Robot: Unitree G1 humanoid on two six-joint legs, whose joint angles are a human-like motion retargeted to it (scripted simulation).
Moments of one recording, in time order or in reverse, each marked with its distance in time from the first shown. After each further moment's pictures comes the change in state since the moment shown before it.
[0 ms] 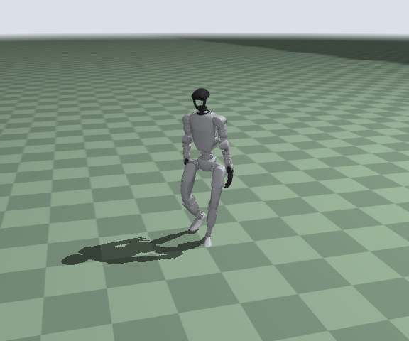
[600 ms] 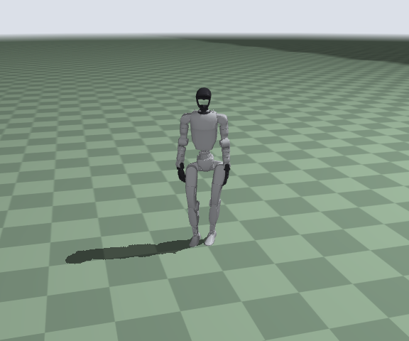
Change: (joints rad) left arm -0.064 -0.034 -0.020 0.068 -0.031 -0.025 0.041; right arm -0.094 0.059 0.128 -0.141 -0.198 -0.075 0.113; waist 0.039 -0.262 0.053; left_leg 0.164 -0.276 -0.511 -0.024 0.090 -0.037; right_leg 0.065 0.032 0.148 -0.486 0.013 -0.102
